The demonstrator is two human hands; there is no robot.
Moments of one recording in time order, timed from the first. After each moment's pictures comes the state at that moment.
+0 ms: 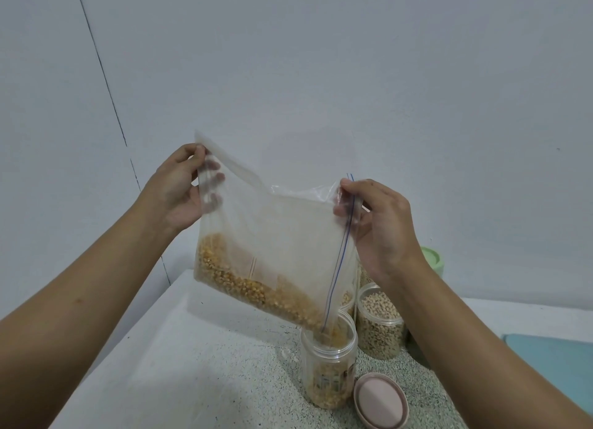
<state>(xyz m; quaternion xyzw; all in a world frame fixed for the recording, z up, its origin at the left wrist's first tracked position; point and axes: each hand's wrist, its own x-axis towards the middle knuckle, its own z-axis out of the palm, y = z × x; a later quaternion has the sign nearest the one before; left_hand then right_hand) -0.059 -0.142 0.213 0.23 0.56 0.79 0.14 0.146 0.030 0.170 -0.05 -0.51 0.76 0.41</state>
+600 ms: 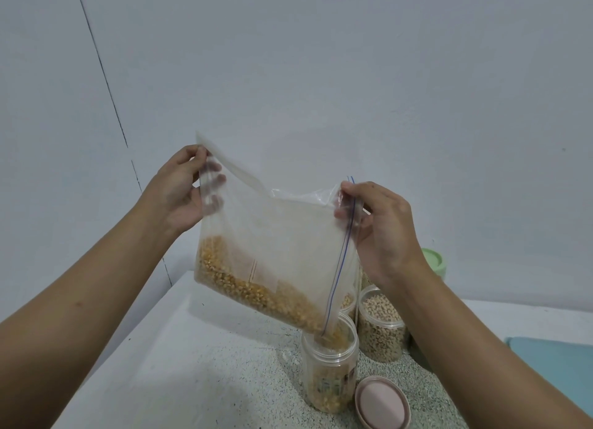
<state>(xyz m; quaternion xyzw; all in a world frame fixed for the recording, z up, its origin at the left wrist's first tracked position) -0.058 -0.139 0.215 0.22 0.56 0.79 0.14 0.146 0.031 0.170 -0.05 -0.50 0.77 0.40</state>
